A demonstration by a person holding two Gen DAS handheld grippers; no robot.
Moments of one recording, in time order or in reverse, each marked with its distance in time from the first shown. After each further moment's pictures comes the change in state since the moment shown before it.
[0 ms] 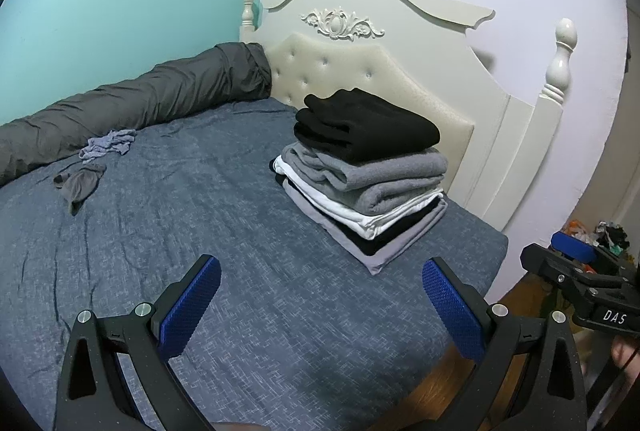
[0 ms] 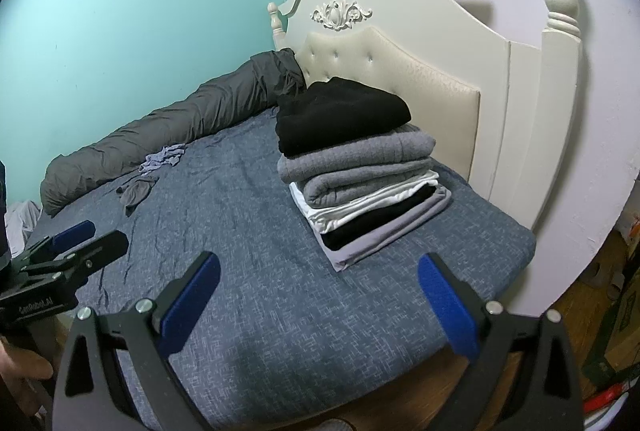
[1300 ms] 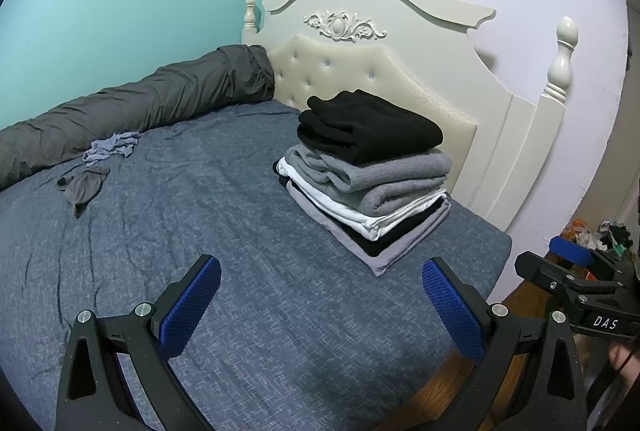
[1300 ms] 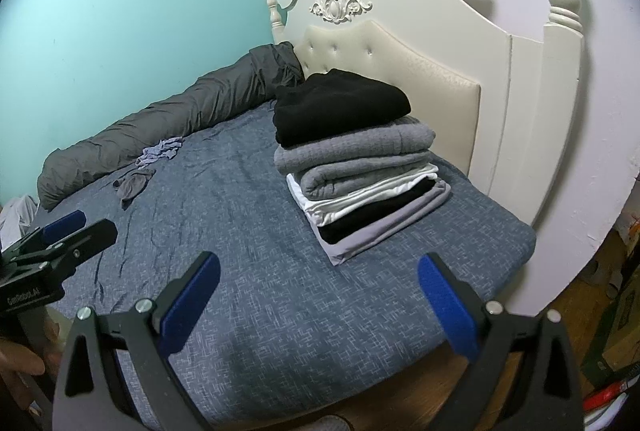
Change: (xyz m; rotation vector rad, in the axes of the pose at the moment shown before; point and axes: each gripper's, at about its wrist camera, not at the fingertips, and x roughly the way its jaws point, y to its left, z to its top) left arm -0.001 0.002 0.000 0.006 -0.007 0.017; right arm 0.006 -0.001 -0.003 -0.006 0.019 -0.009
